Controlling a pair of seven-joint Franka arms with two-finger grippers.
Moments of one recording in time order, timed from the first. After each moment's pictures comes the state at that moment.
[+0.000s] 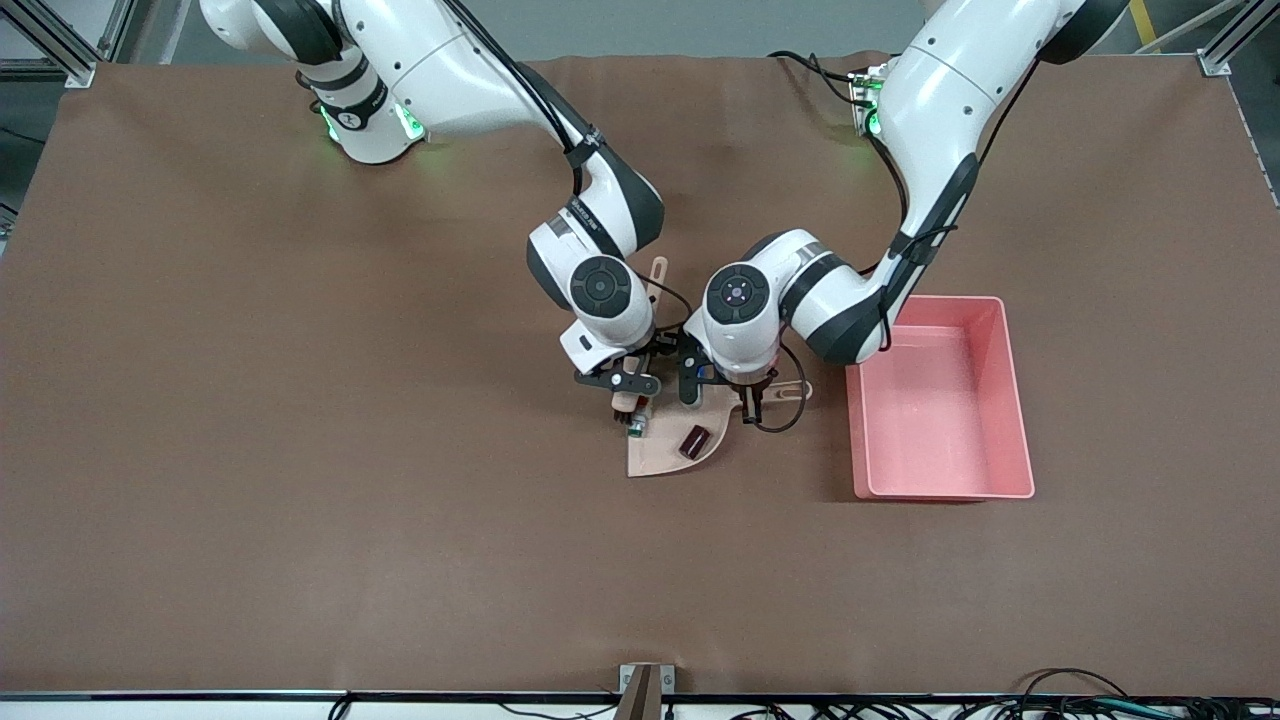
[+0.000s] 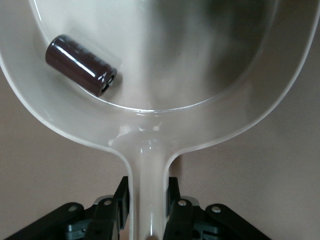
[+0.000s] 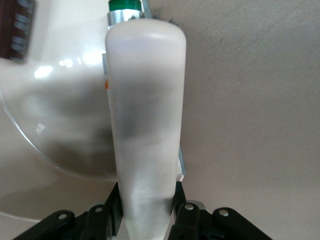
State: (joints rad) left arm -0.35 0.68 -0.33 -1.63 0.46 2.17 0.67; right arm 0.78 0.78 -0.02 -1.44 0.25 2.17 0.82
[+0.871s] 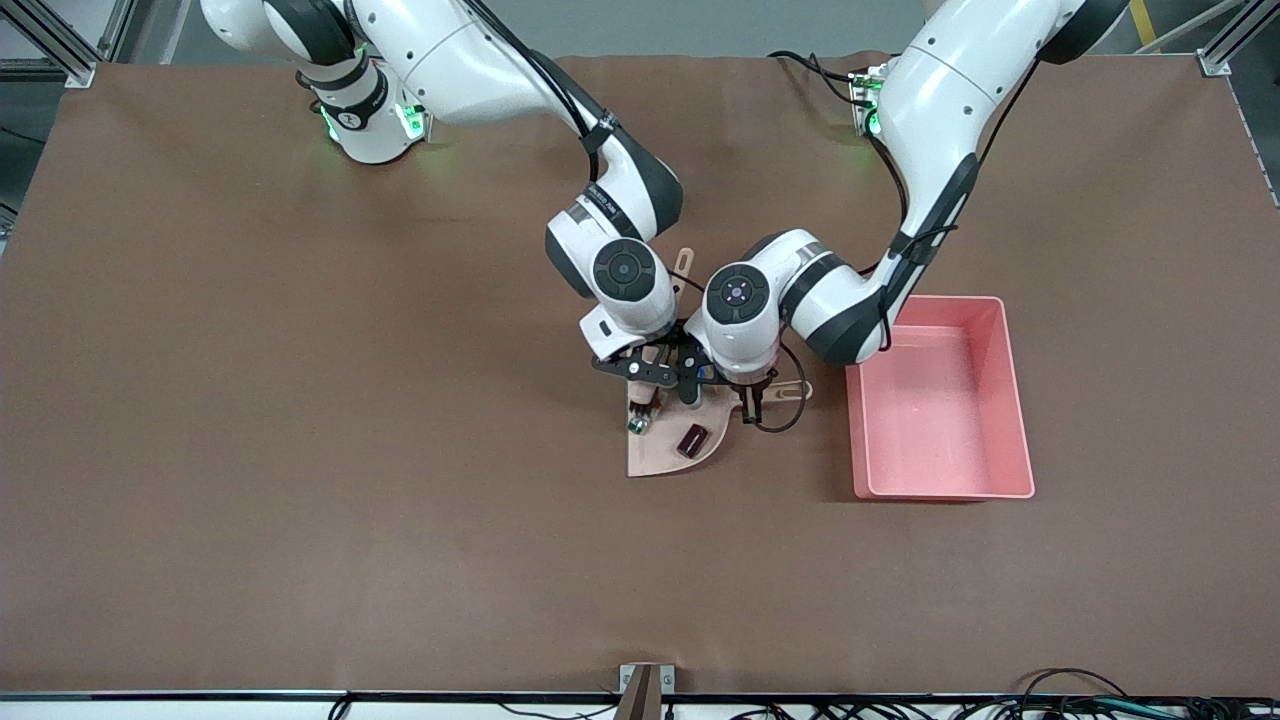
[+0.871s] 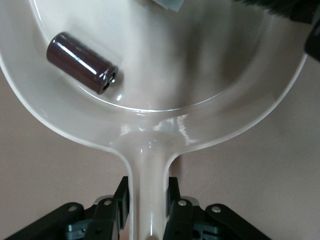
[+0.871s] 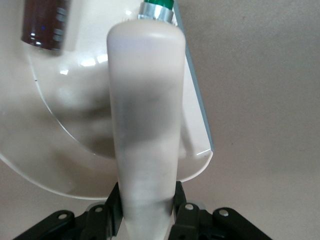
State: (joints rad) left arm -0.35 0.68 -0.33 -1.63 0.46 2.17 0.67; right arm 0.82 0.80 -0.02 -1.37 0.25 2.14 0.93
